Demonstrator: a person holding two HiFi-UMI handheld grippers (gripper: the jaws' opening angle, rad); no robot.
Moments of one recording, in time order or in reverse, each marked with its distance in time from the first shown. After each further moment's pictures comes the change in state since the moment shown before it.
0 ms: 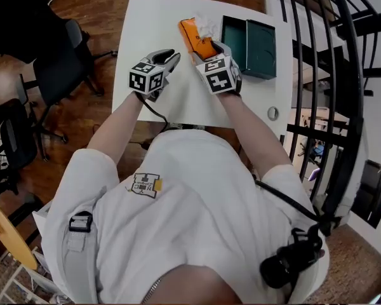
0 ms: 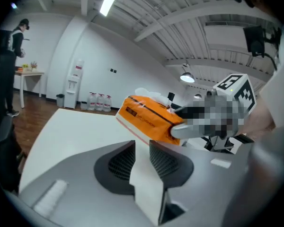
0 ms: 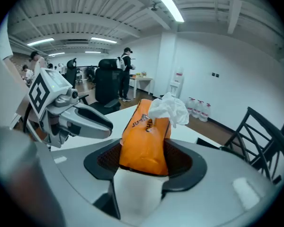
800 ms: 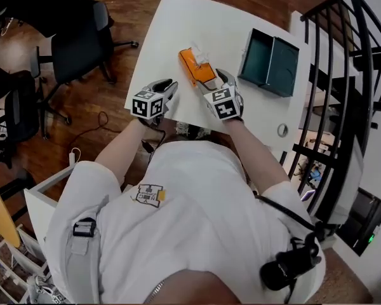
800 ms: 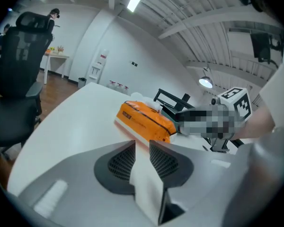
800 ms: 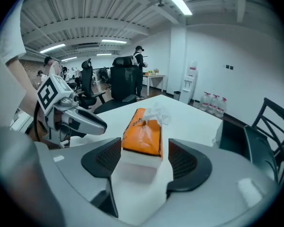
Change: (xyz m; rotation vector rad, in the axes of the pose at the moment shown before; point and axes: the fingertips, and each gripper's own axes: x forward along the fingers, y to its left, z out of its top) left arm -0.099 0.037 -0.127 -0.241 0.062 0.165; right arm 0.024 0.113 -0.060 -0.050 0.040 0.209
